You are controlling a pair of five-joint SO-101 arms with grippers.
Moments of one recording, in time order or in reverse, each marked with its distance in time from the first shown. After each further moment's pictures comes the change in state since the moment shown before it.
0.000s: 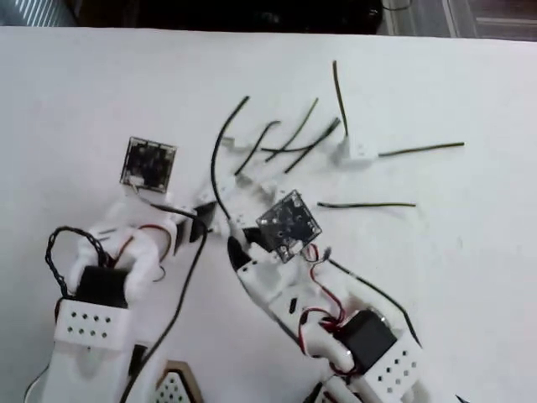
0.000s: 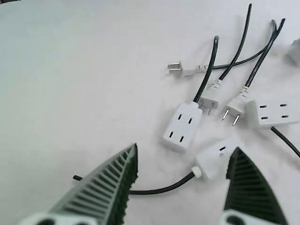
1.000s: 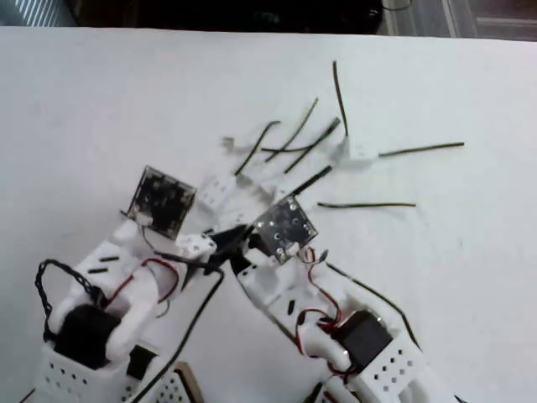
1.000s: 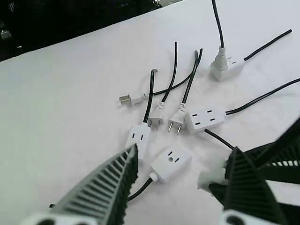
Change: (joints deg) left arm 13.2 -16.7 -5.8 14.8 -0.2; right arm 0.6 -0.3 2.5 -0.2 0.0
